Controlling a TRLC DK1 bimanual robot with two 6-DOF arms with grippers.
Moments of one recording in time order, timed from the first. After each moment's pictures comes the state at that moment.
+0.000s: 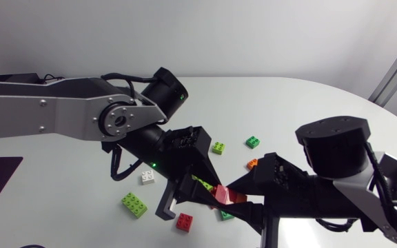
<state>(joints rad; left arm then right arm) -0.73 1.60 1.12 -0.62 0.73 0.93 0.68 0.97 0.53 -0.19 -0.43 -0.40</state>
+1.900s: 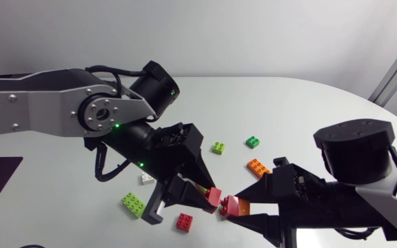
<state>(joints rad) -0.70 1.54 1.12 -0.73 0.74 0.95 0.66 0.85 0.52 -0.34 -0.49 -0.49</state>
